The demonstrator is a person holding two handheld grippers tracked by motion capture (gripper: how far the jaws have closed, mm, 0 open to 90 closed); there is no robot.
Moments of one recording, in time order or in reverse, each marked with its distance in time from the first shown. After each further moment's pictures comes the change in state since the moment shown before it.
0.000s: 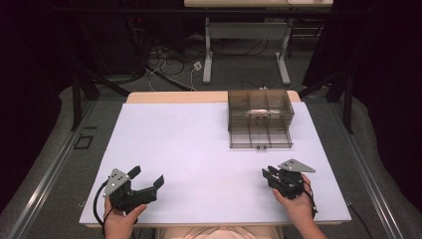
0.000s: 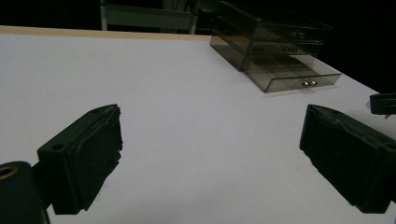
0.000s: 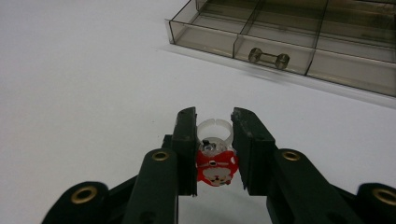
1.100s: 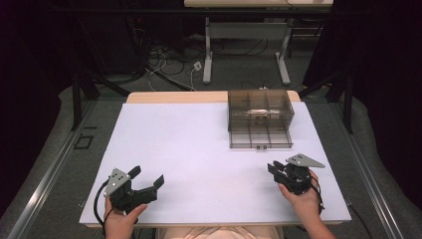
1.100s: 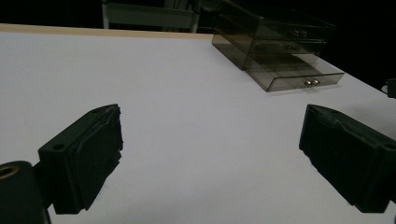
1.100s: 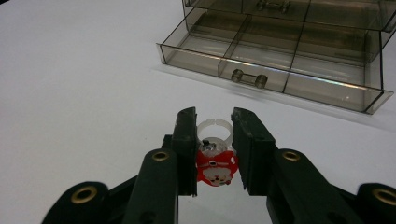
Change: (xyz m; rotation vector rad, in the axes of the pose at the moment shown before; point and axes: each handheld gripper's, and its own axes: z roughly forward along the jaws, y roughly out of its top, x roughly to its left) left arm 0.000 0.000 0.001 0.002 0.008 -0.005; right arm -0.011 0.017 -0.015 -0.018 -0.002 0.026
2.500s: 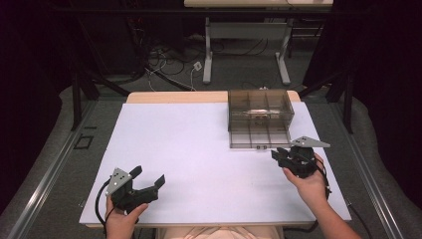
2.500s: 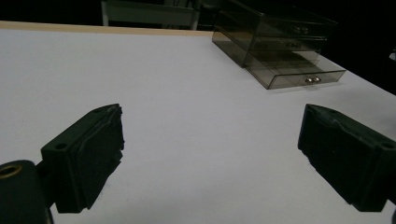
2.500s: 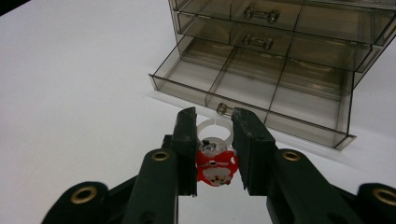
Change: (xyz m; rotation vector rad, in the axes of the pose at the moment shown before) left arm -0.001 -0.001 0.003 0.012 0.000 0.002; right arm -0.013 0.049 -0.004 0.036 0.001 -0.009
